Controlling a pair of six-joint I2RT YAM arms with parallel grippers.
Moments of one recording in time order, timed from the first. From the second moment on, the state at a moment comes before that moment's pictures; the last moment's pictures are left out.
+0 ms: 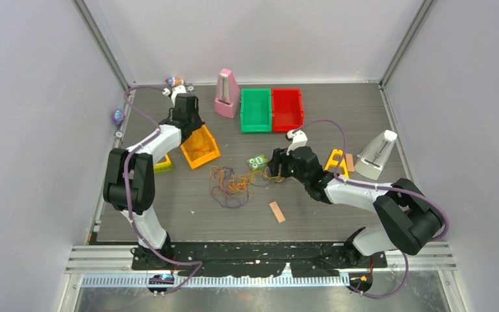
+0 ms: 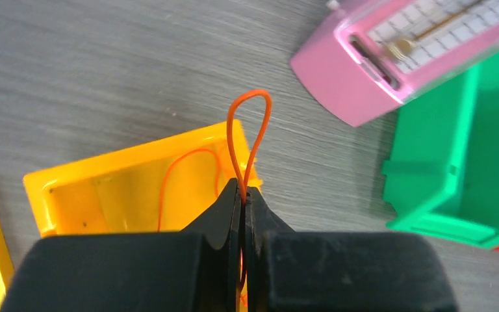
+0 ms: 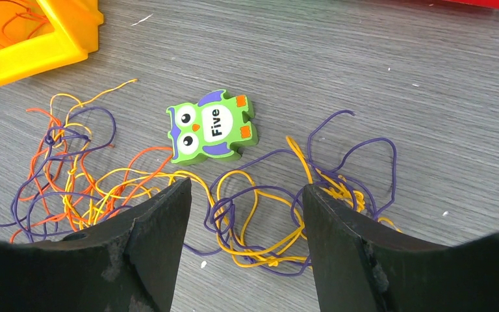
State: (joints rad) left arm -0.22 1.77 1.22 -0.09 -0.25 -0.51; right arm 0.66 1.41 0.56 0.40 0.14 0.36
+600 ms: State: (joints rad) left arm -0.22 1.77 1.23 0.07 0.06 -0.27; right arm 0.66 1.41 0.56 0.40 0.14 0.36
